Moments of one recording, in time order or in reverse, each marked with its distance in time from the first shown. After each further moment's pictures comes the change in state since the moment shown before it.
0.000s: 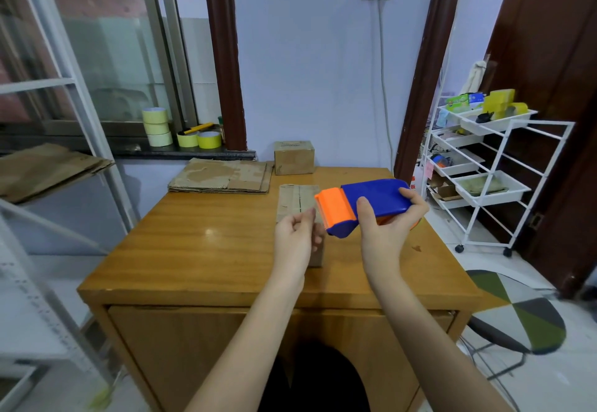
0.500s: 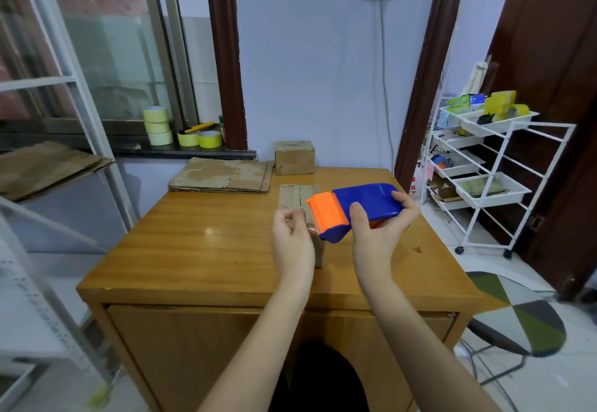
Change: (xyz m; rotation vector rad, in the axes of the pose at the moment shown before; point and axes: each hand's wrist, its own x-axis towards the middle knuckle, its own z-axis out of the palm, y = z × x) left_hand -0.002 -0.005 0.007 0.038 0.238 0.177; right_hand -0.009 0.000 0.009 0.025 0.000 0.035
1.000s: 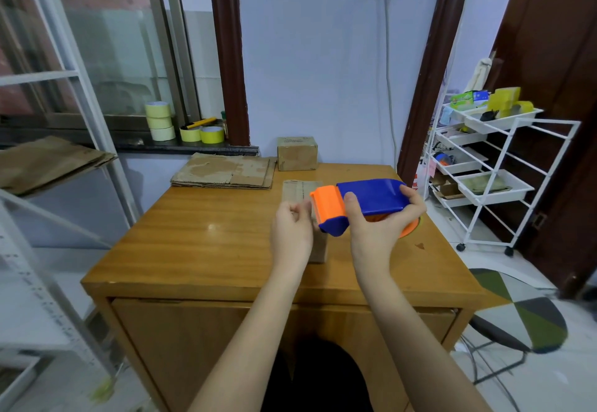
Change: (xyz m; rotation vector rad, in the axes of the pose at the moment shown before) left_hand 0.019 -0.002 -0.007 0.265 -0.128 0.022; right_hand -0.005 -0.012 0.010 -0.052 0.054 -0.030
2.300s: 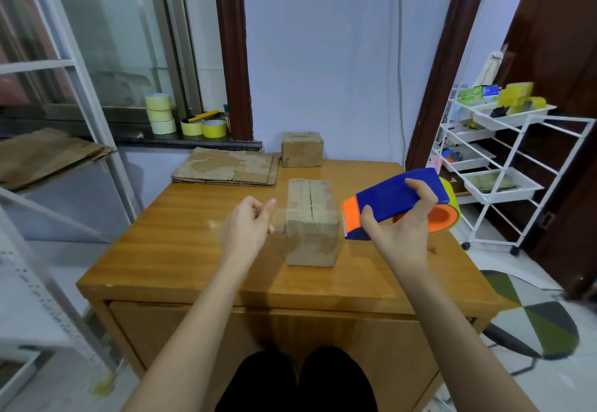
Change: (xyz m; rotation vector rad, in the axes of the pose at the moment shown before) left_hand 0.062 -0.039 -0.059 0.523 0.001 0.084; right_hand 0.036 0.039 -0.030 -0.503 -0.250 -0.230
